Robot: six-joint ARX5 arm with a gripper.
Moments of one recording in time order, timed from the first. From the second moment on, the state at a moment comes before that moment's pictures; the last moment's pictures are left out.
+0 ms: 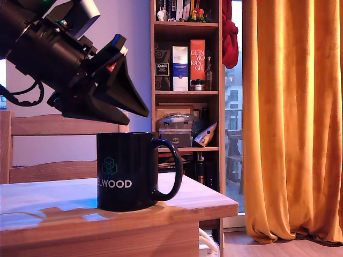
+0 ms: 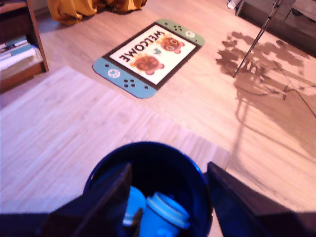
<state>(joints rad) -0.61 1.32 0.66 0.12 0.25 -0.12</state>
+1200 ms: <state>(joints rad) -0.49 1.03 0.69 -0.07 0.26 -0.07</state>
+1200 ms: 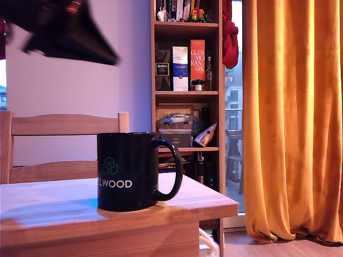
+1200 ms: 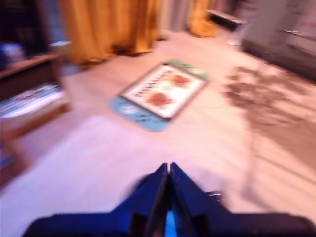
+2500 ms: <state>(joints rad) -0.05 0.77 0.67 -0.22 0.28 0.00</state>
